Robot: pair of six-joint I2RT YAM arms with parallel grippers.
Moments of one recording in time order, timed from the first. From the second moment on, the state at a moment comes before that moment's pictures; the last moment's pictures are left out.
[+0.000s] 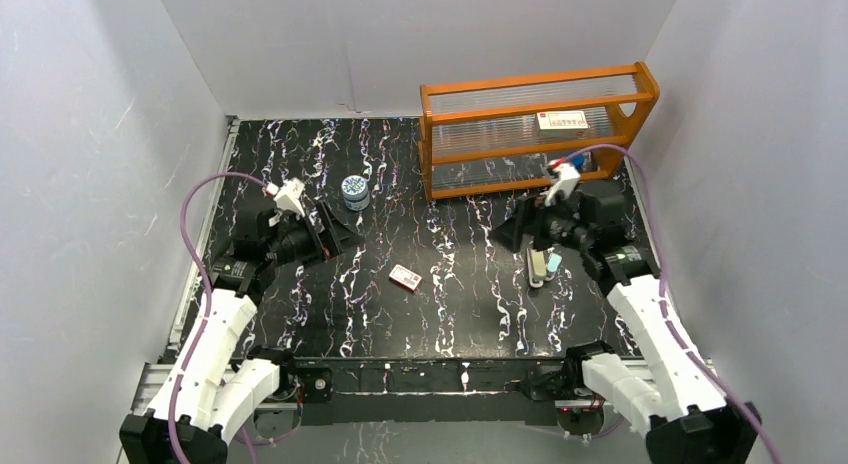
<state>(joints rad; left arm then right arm) -0.16 0.85 0.78 -0.52 0.52 -0.60 0.19 0.87 0.85 -0.48 -0.56 0.27</state>
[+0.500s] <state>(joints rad) -0.16 0.88 0.65 -0.52 0.55 -0.73 0.98 1.29 0.86 -0.35 -0.11 0.27</state>
